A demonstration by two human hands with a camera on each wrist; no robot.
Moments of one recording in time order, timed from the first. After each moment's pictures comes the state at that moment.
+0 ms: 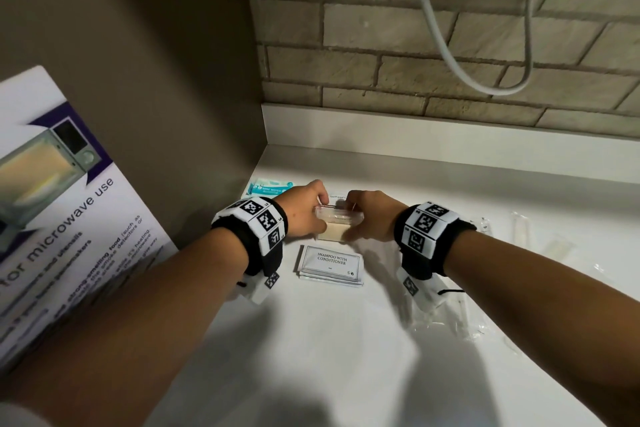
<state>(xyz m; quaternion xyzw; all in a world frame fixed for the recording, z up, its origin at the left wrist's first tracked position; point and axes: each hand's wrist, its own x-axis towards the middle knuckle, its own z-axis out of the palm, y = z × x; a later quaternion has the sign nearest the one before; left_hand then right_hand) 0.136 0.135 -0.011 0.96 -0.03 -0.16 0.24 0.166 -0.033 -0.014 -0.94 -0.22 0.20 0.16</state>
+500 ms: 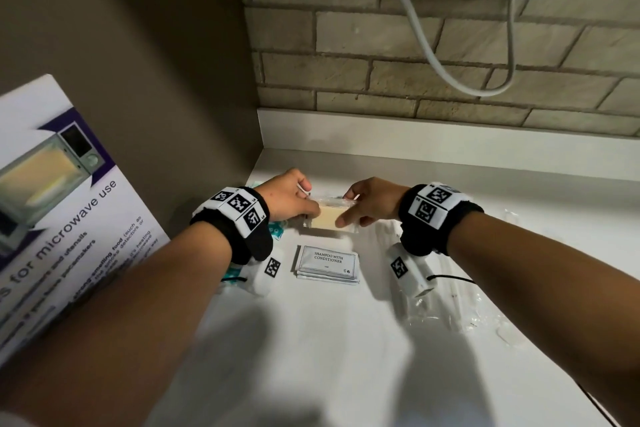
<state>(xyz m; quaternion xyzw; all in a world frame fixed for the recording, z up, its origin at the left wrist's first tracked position) 0.140 0.152 -0.001 0.89 0.05 -0.16 0.42 0.176 -0.037 0.007 -0.87 -0.10 0.32 0.36</state>
